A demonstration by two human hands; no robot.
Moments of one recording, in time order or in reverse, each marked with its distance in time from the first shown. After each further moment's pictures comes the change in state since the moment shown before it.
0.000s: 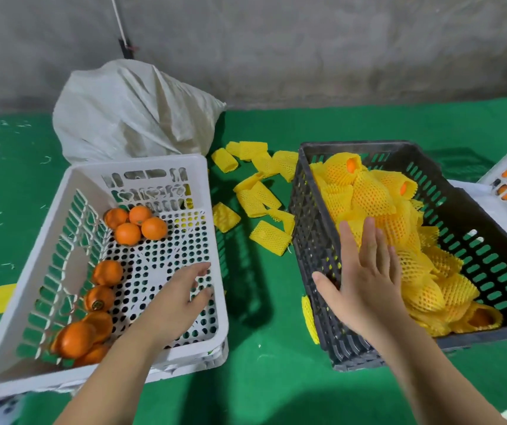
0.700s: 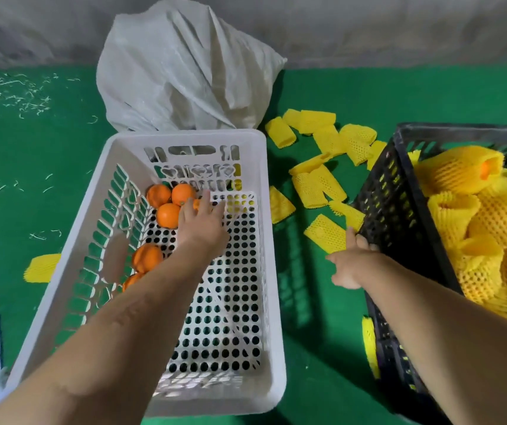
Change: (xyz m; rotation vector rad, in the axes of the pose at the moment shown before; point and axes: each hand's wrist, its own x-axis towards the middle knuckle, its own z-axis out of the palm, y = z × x) left_hand 0.164 -0.080 -0.049 0.636 0.041 -0.393; right_hand 0.175 -0.083 0.125 -0.381 -0.818 -0.063
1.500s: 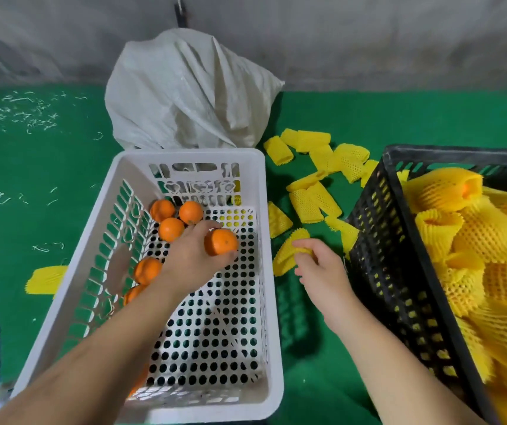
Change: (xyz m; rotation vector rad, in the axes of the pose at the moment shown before) left_hand -0.067 -0.019 -0.025 -0.609 0.166 0.131; right_hand -0.078 -0.059 0.002 1.489 0.453 -0.298
